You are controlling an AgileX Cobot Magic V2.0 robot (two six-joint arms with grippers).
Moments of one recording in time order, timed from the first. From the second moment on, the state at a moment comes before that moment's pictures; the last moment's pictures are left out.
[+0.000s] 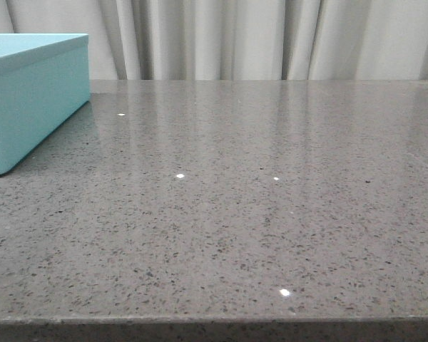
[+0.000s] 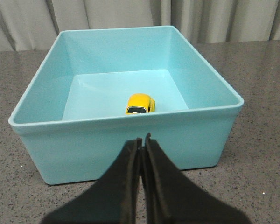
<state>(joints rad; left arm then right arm) 0.00 0.14 -0.40 -0.09 0.55 0.07 0.34 0.03 -0.42 -0.38 0.51 0.50</state>
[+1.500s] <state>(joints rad) -0.03 0.00 0.00 -0.08 0.00 0.07 0.34 0.03 -0.42 -0.38 0.51 0.50</state>
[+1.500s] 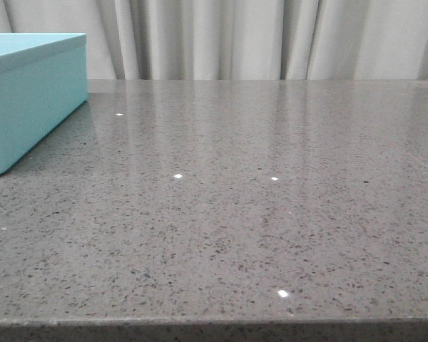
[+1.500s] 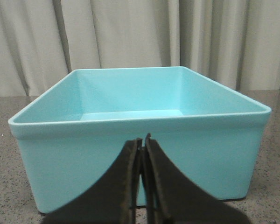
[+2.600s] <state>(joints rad) -0.03 0.00 0.00 -0.08 0.01 0.07 0.34 0.03 -0.42 -0.38 0.51 0.50</state>
